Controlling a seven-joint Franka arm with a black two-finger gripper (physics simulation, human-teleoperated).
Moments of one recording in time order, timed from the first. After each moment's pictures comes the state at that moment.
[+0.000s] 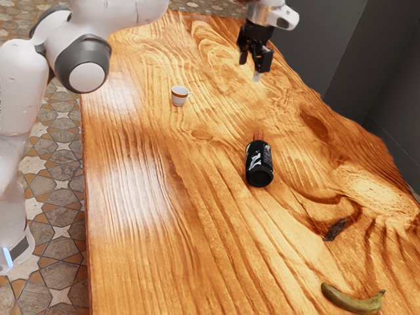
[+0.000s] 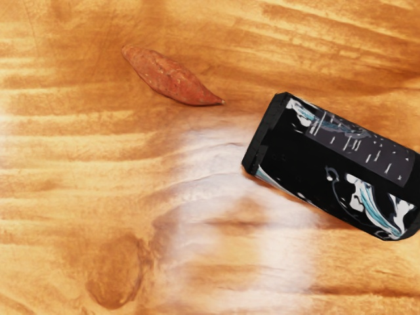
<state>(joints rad) -0.14 0.28 0.41 -1.06 -0.06 1.43 0.10</state>
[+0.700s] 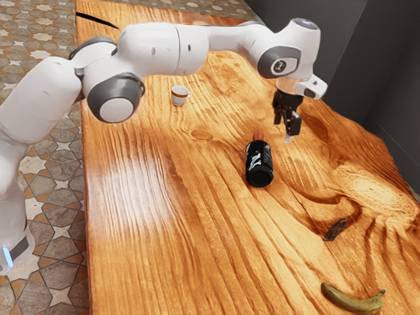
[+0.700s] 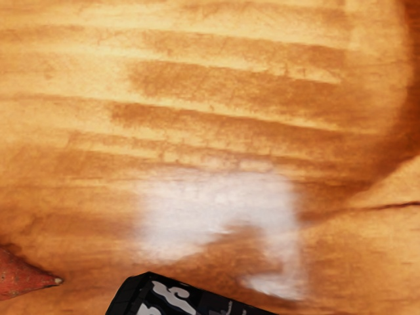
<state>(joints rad) -0.13 0.57 0.29 -1.05 -0.18 1.77 0.16</state>
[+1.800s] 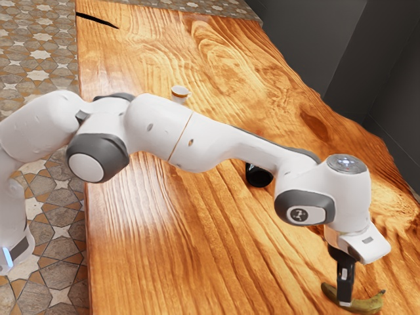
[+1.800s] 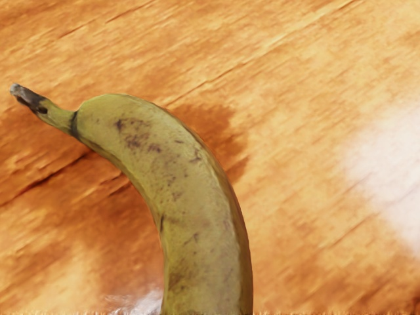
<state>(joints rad) -0.59 0.74 0.12 -1.03 -0.15 2.19 0.17</state>
